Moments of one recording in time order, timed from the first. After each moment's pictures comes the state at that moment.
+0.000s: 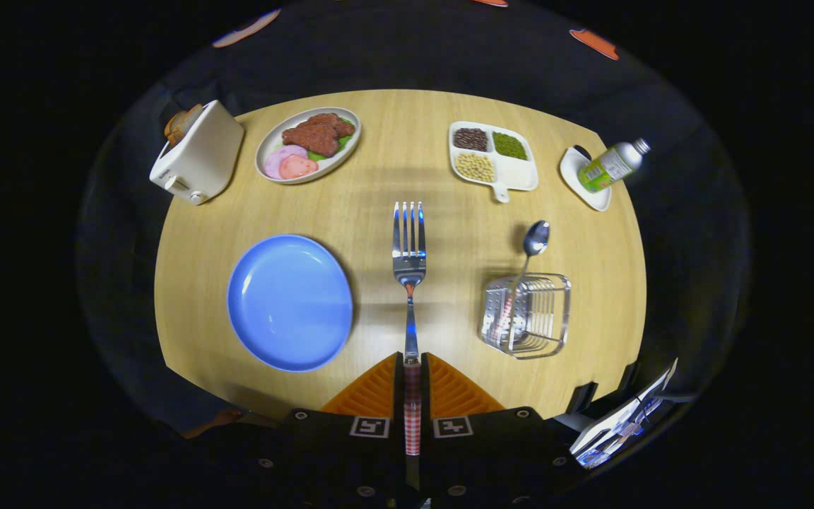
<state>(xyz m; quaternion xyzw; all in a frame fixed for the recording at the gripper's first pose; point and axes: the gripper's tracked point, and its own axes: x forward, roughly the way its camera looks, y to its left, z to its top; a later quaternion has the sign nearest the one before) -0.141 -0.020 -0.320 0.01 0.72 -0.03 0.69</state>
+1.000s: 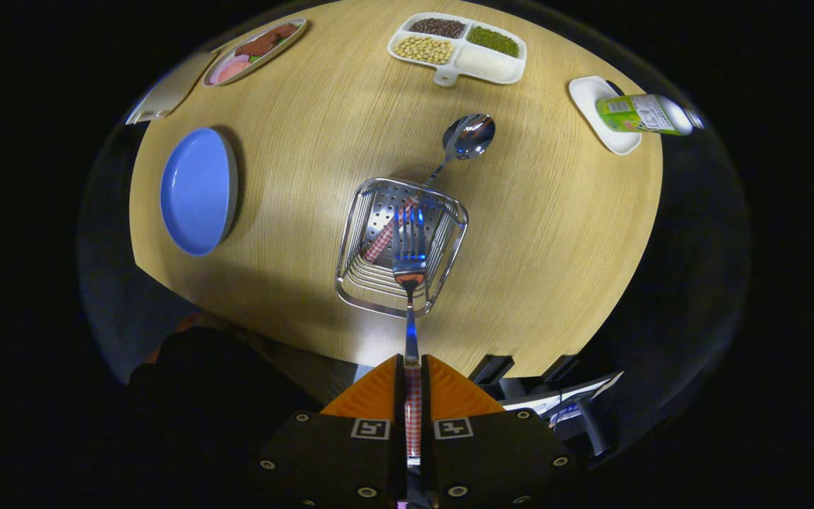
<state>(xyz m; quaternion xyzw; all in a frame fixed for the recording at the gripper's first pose) -0.180 -0.155 -0.339 -0.08 0.88 0.10 0.45</state>
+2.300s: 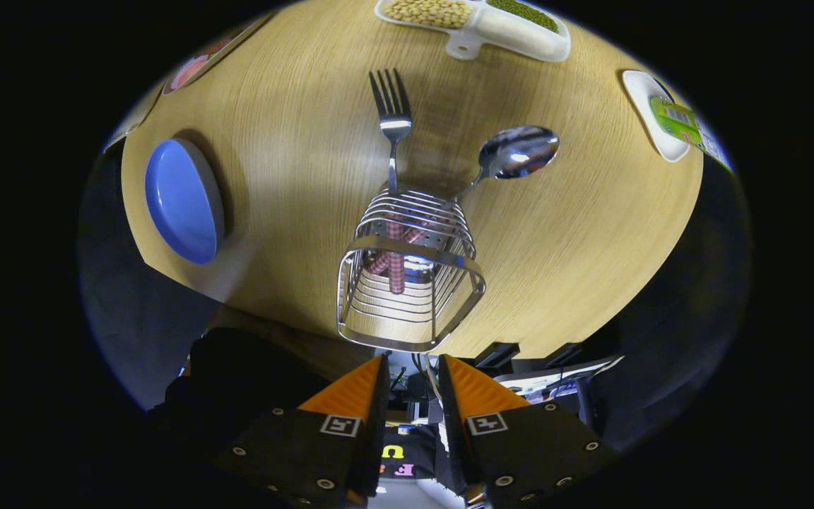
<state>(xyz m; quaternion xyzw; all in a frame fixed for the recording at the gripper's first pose) -0.151 -0.139 -0.364 -0.05 0.93 0.09 0.35</state>
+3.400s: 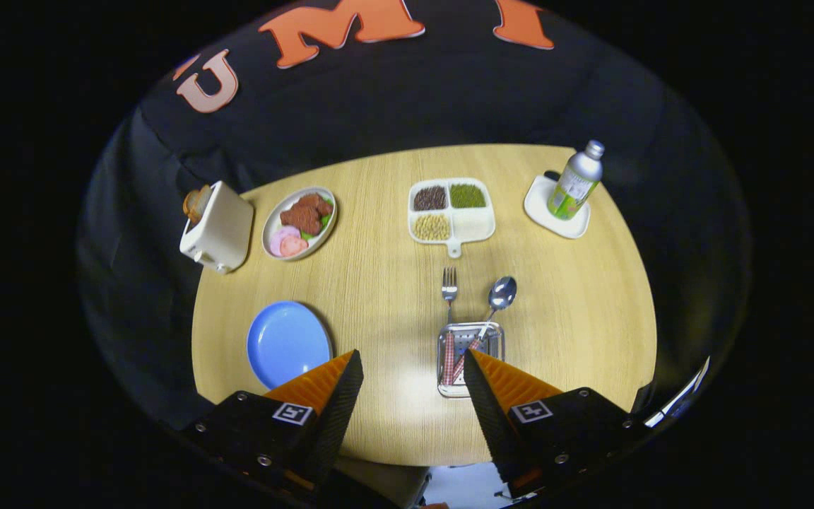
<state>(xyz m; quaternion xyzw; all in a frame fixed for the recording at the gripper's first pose) -0.090 -0.086 -0.285 0.10 0.57 -0.02 0.81</state>
